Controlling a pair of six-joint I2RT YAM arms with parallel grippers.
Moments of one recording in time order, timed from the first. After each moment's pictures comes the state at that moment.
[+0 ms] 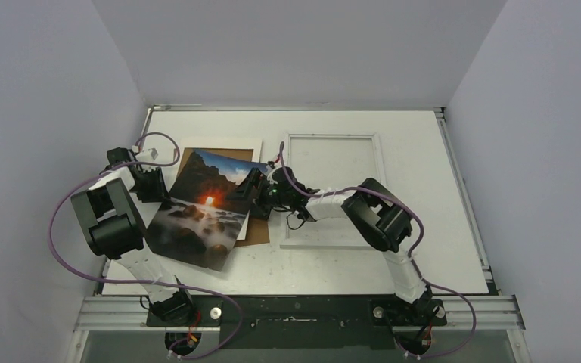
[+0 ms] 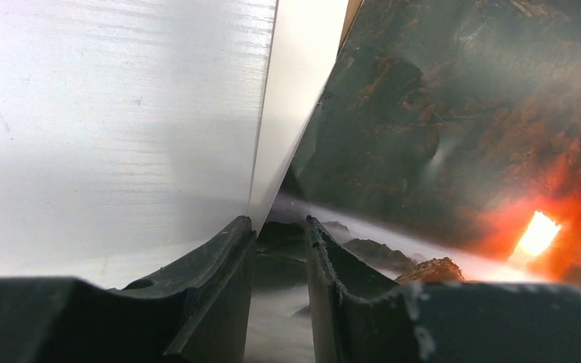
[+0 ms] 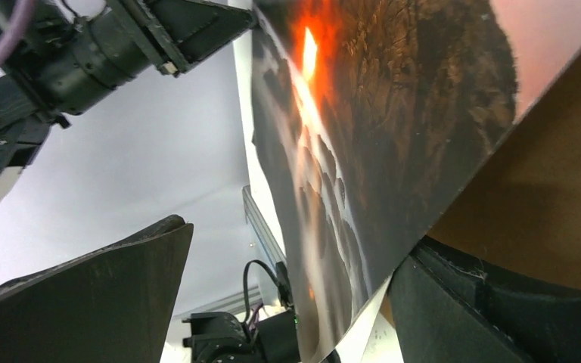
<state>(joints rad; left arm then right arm) 0.43 1.85 1.15 -0.48 0.33 0.21 0.84 2.11 1.22 0.50 -0.41 1.31</state>
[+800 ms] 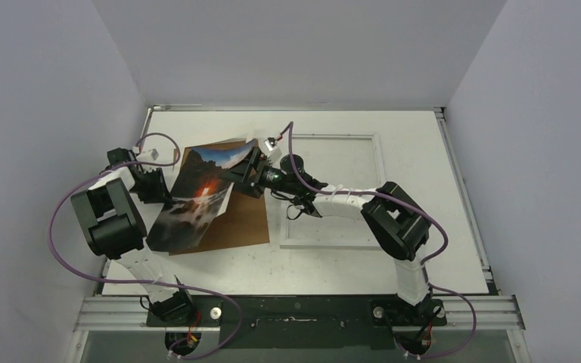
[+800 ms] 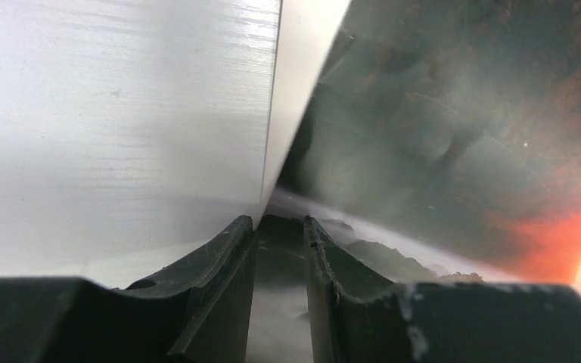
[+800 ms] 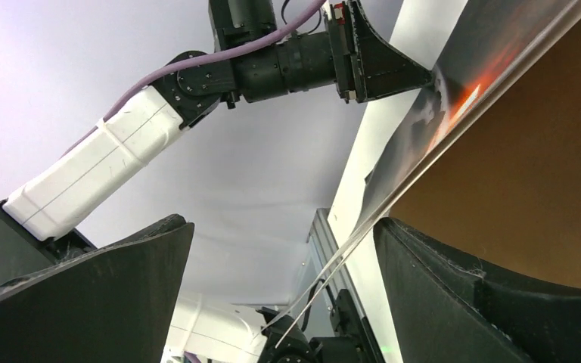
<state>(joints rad) 0.43 1.85 1.16 -0.50 0.35 0.20 0.84 1.97 1.22 0.68 -0.40 1.27</state>
